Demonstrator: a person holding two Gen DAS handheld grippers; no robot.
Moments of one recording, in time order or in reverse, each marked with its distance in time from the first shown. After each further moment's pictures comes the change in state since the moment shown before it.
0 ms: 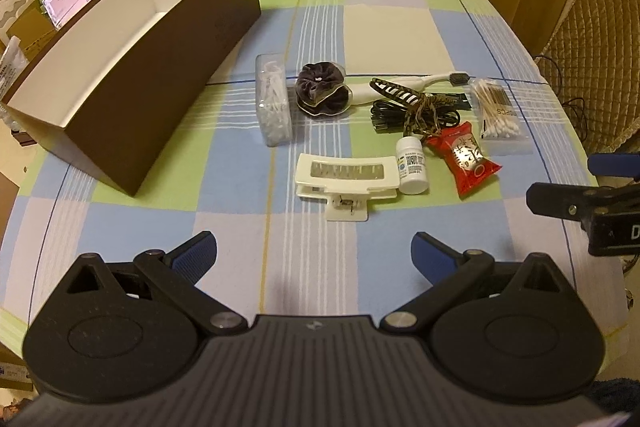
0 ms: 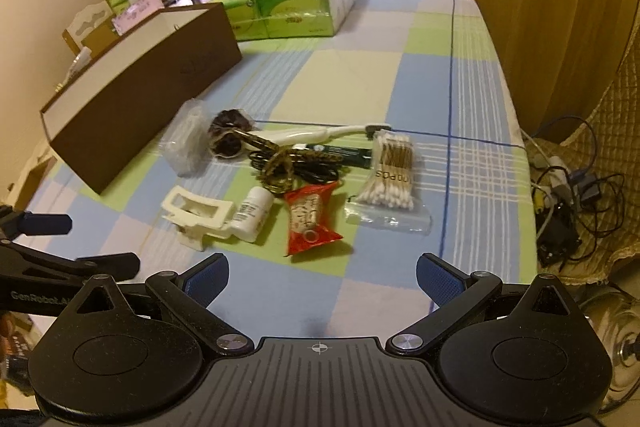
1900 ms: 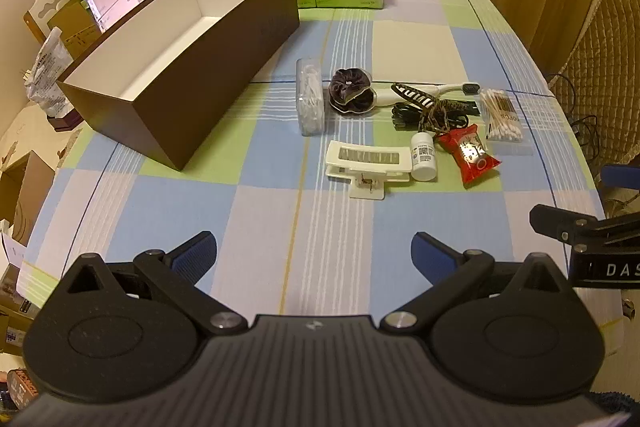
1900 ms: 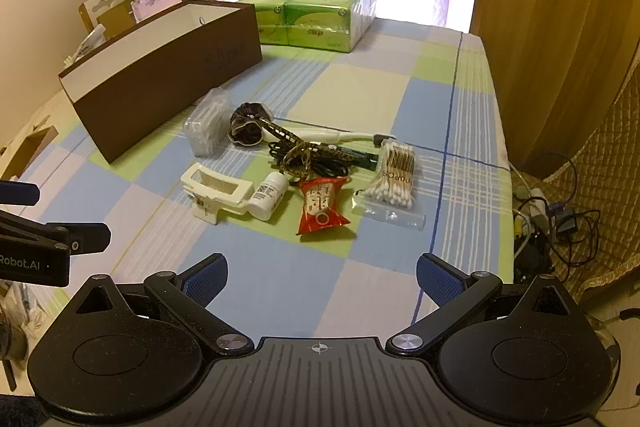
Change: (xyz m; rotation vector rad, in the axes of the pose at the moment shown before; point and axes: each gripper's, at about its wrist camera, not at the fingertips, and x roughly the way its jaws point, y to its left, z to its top) left arm -0.055 0.002 -0.028 -0.066 -0.041 0.084; right arm -0.035 0.035 -0.026 -0.127 -0.053 -0.061
